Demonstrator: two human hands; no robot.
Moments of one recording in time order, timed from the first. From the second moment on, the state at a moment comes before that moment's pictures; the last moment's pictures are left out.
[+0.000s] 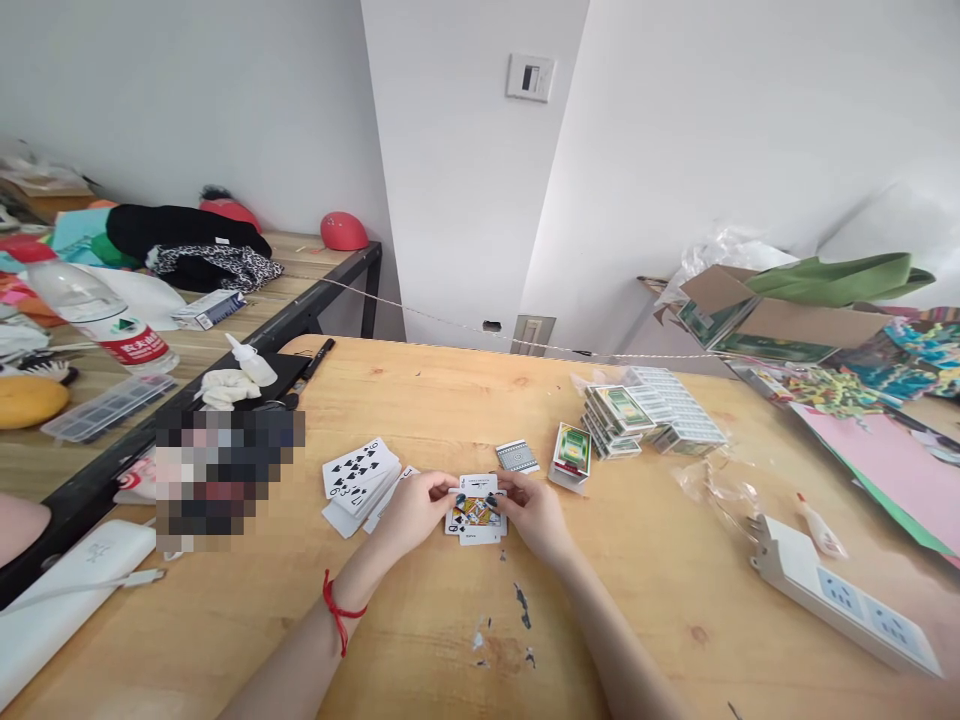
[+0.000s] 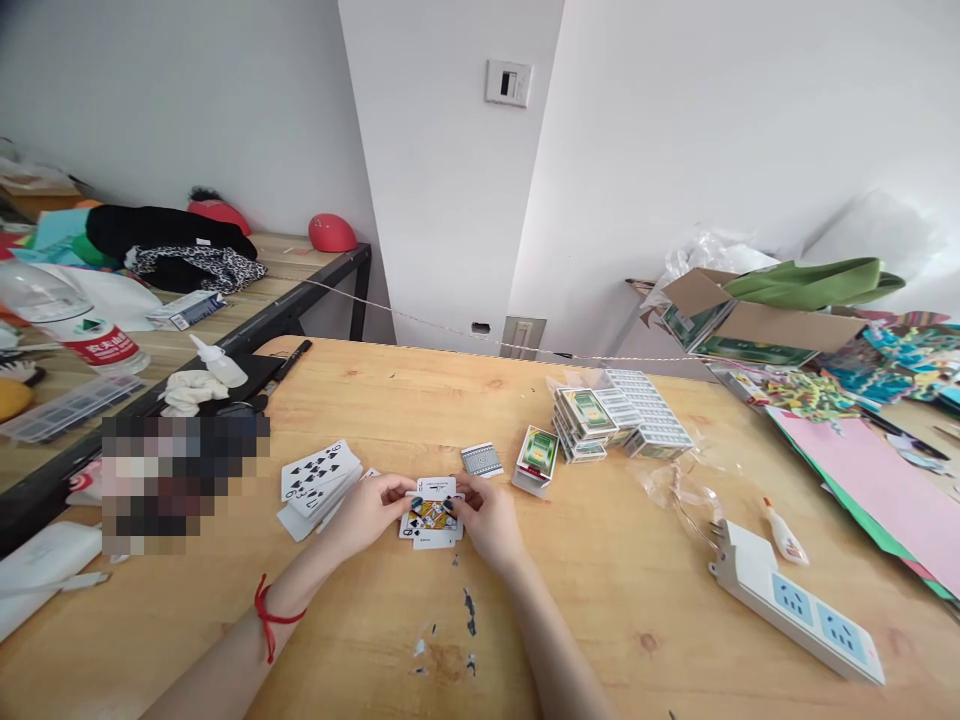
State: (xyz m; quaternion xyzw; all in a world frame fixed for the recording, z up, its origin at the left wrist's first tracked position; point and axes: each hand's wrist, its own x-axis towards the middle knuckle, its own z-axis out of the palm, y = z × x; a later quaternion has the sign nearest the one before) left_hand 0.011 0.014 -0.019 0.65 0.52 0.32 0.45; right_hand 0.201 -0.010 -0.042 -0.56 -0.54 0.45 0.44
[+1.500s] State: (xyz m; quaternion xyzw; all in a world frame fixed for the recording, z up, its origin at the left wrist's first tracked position) left_hand 0.004 0.010 -0.017 0.84 0.45 0.22 0.21; right_hand 0.205 -0.015 -0.028 -0.58 -0.67 0.31 0.34
